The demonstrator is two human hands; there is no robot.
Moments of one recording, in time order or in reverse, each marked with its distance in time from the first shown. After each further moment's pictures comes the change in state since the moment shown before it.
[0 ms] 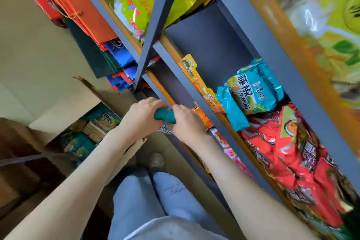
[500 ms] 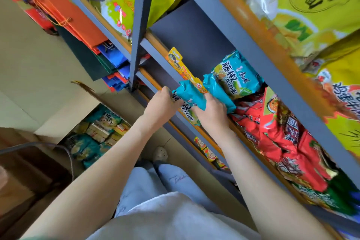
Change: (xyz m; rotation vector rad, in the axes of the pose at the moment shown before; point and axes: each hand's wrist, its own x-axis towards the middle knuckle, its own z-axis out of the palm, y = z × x) left_hand 0.021 0.074 0.014 -0.145 -0.034 -0.258; right_hand -0.050 0.047 -0.045 0.146 0.263 0.362
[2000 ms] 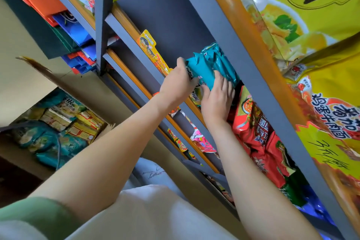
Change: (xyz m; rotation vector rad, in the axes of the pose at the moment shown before) left_hand 0.050 0.092 0.053 -0.314 0.098 0.230; right_hand 0.041 0.062 -0.019 -0.255 0.457 -0.052
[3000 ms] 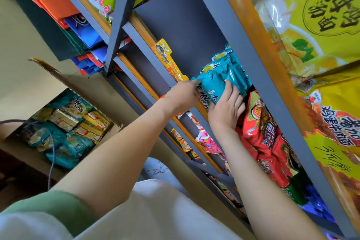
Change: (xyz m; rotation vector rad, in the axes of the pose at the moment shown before) left_hand -0.006 -0.019 -0.034 0.219 -0.366 0.079; right_hand -0.016 -0.011 0.005 -0.239 -0.097 0.091
